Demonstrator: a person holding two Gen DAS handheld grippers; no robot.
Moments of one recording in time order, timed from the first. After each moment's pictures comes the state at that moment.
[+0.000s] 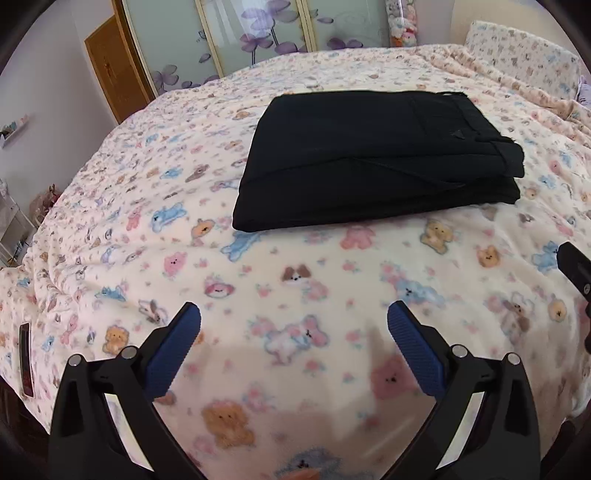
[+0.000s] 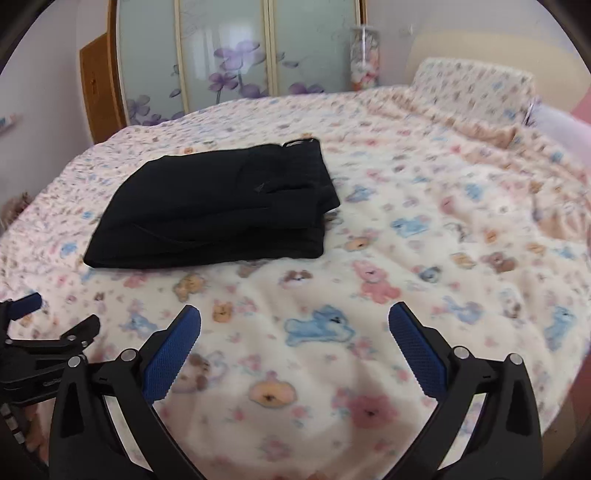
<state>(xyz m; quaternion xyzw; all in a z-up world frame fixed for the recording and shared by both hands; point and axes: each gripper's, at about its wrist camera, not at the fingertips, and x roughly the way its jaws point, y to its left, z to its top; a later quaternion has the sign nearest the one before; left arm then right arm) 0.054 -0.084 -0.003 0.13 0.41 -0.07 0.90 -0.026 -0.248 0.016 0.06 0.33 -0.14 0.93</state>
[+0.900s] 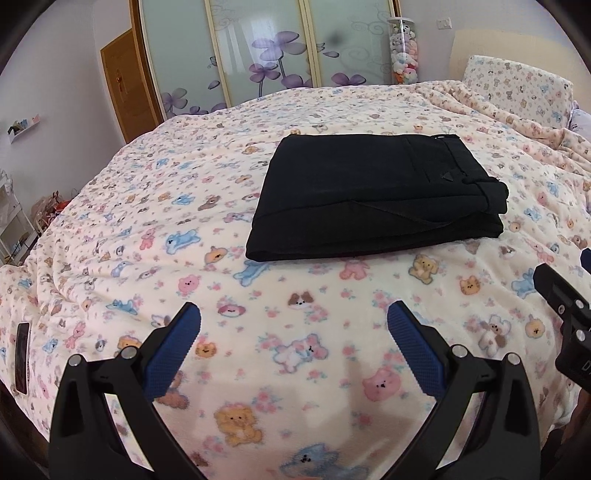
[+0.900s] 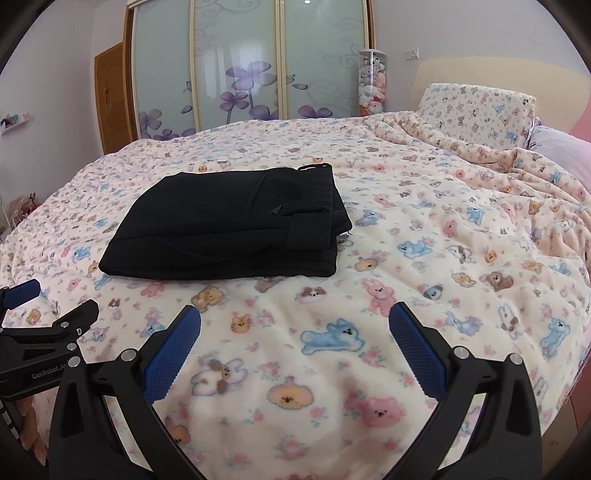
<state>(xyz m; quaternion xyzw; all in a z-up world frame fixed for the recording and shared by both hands) 0.037 -0.076 0.020 0.10 0.36 -0.07 0.93 -0.031 -0.241 0.025 0.06 0.30 -0.11 0.95</state>
